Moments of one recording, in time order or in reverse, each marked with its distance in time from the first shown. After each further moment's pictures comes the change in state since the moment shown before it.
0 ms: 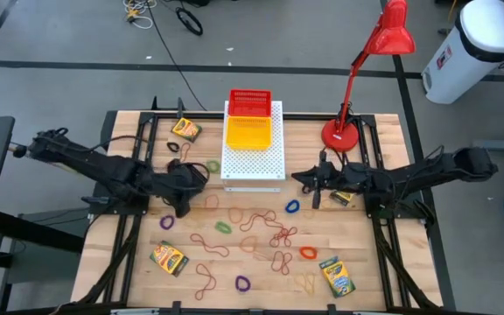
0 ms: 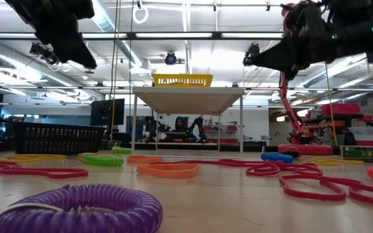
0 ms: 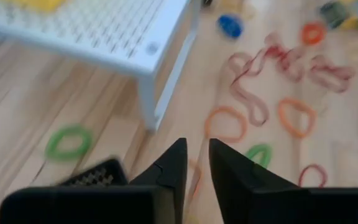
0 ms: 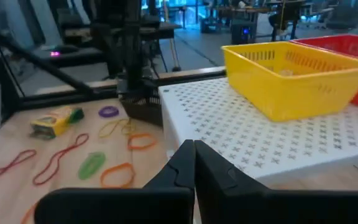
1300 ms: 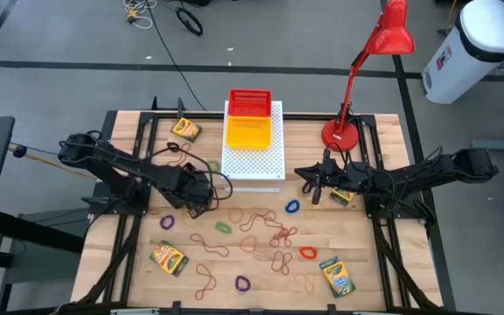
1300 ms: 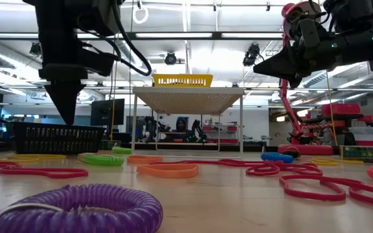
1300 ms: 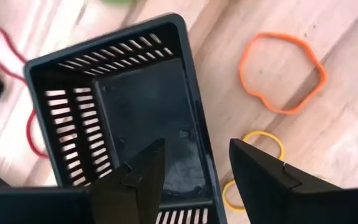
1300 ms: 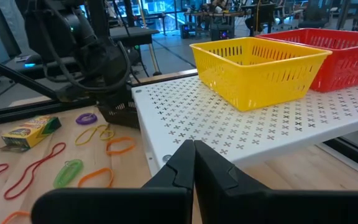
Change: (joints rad) left arm 0.115 0.542 0.197 -0.393 0.109 -0.274; right arm -0.026 0.001 -0.054 0.071 0.048 0.026
